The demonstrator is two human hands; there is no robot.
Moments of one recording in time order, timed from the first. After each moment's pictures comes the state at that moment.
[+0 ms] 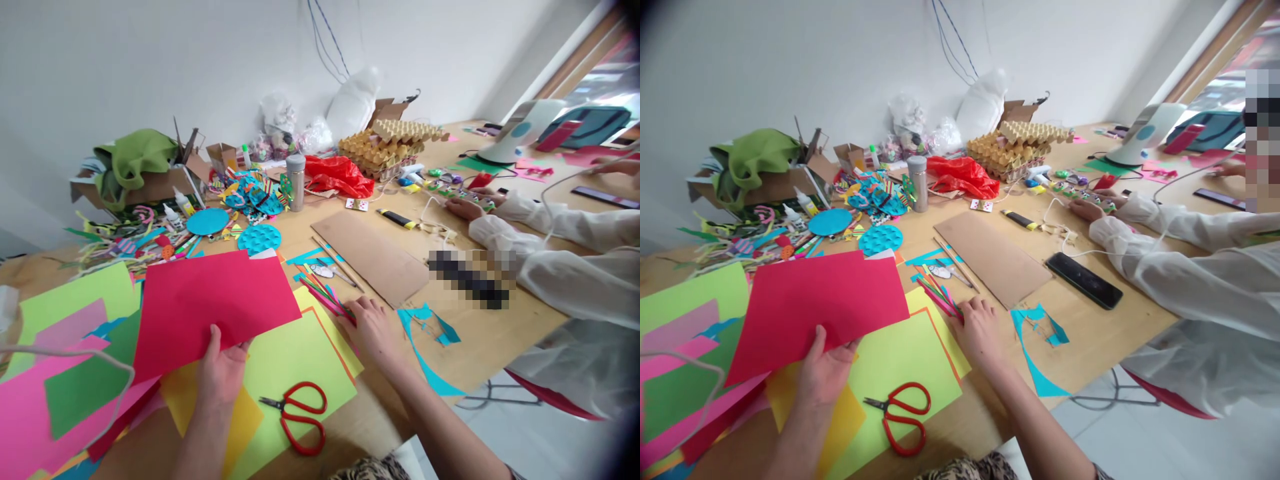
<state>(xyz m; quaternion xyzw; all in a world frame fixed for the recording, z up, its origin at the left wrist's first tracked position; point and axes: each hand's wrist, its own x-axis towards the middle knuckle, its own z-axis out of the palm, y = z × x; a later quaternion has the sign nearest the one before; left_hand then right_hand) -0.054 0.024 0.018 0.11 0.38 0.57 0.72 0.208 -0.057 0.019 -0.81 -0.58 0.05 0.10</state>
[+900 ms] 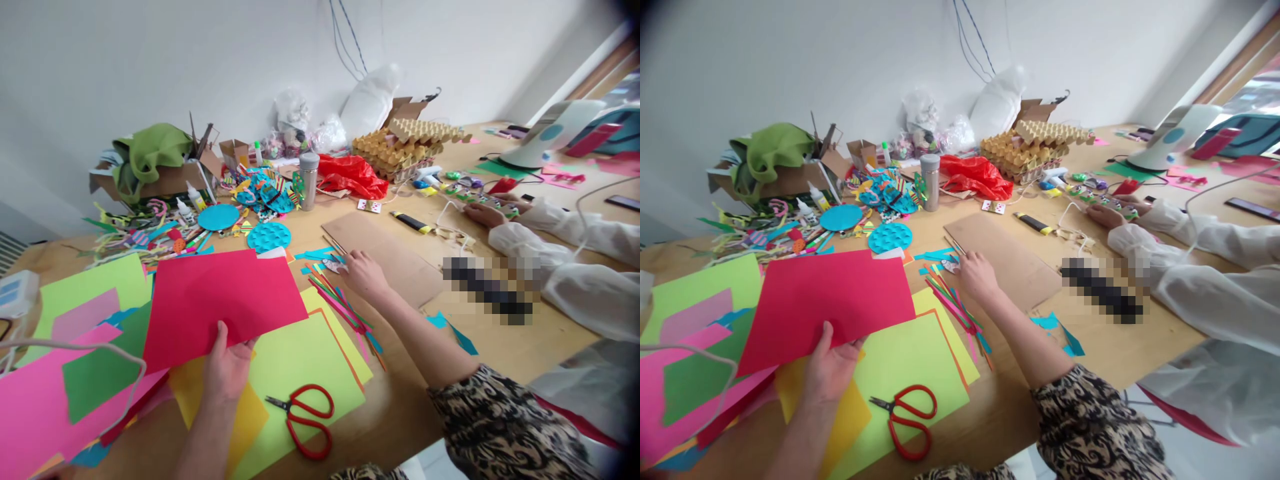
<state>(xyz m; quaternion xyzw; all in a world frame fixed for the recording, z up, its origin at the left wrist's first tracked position) -0.056 0.024 0.015 0.11 0.38 0.58 0.71 0.247 0.051 0.038 -0.77 -0.64 0.00 0.00</state>
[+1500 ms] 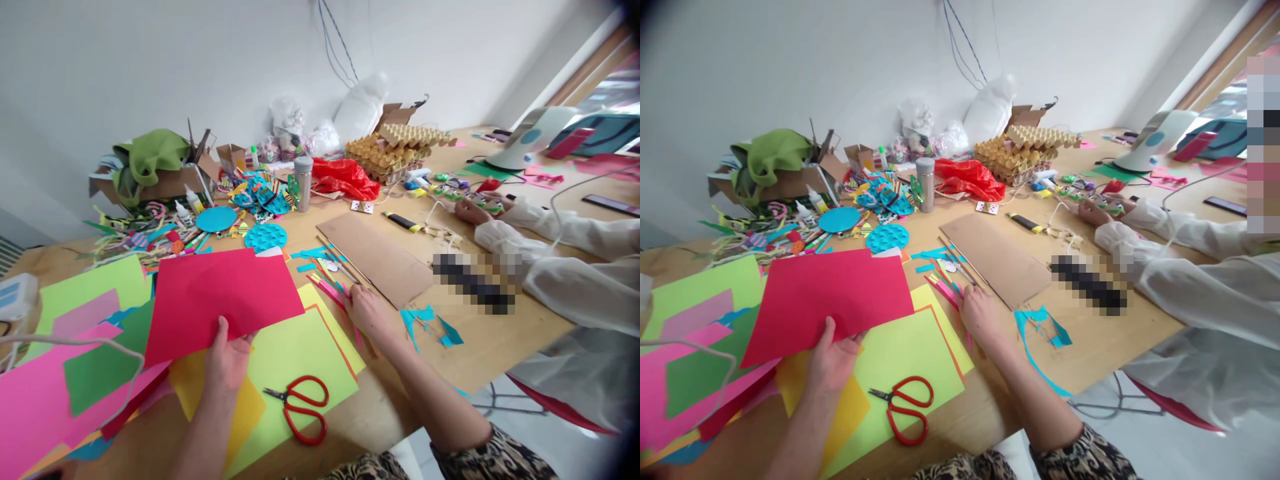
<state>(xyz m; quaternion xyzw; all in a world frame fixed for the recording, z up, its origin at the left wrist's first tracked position) -0.056 0.025 0.010 0.16 0.35 0.59 0.71 0.215 -0.025 0.036 -0.80 -0.59 0.05 0.00</state>
